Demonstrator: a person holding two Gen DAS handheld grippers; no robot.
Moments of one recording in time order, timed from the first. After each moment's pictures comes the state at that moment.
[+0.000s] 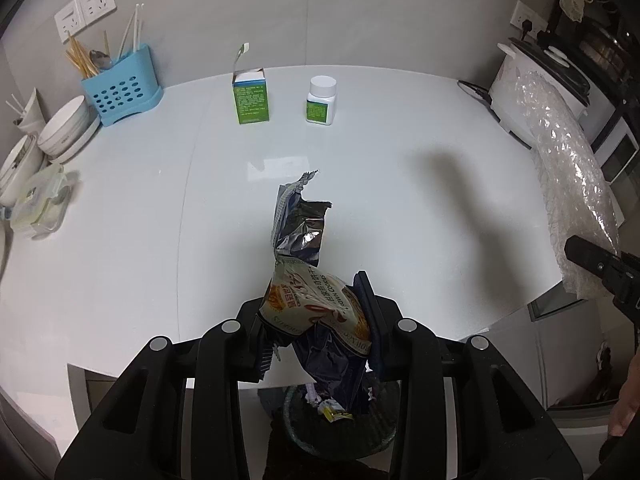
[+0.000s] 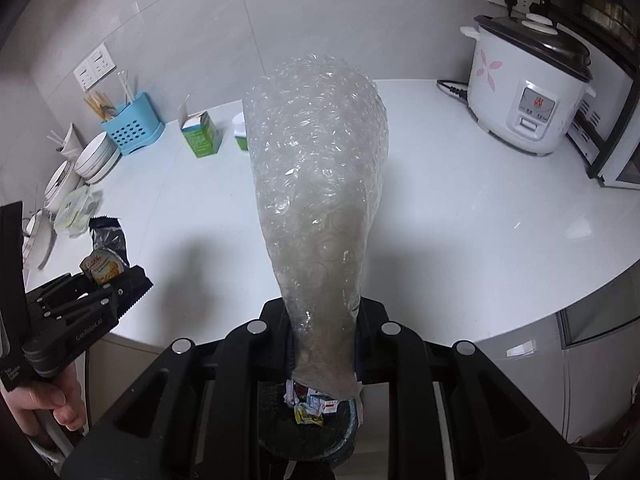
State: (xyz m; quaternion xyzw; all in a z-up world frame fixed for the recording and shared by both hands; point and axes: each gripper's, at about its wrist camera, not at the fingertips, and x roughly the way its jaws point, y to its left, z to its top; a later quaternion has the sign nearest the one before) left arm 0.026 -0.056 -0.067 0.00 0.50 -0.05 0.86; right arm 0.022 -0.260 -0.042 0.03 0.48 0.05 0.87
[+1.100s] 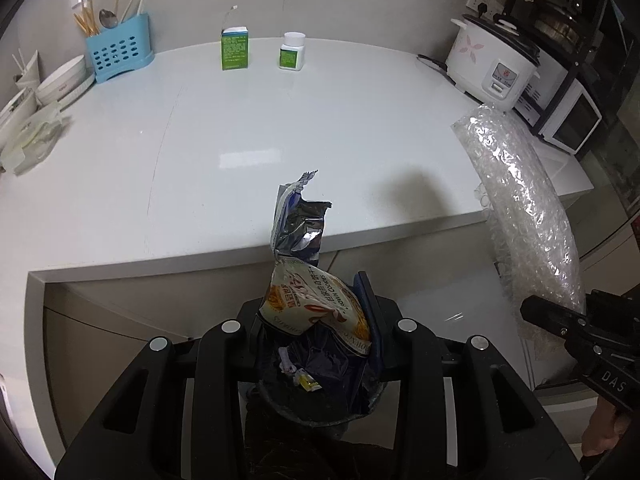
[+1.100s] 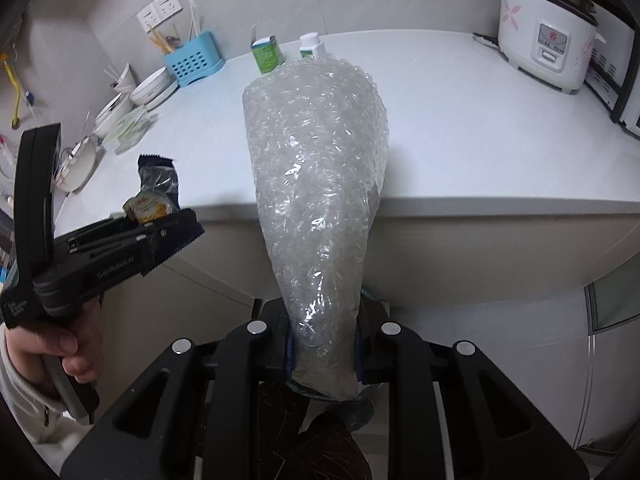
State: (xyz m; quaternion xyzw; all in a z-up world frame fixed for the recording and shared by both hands) left arm -0.100 -0.055 -0.116 -0.03 0.49 -0.10 0.87; right arm -0.130 -0.239 -0.106 0.03 0.51 0.14 0.85
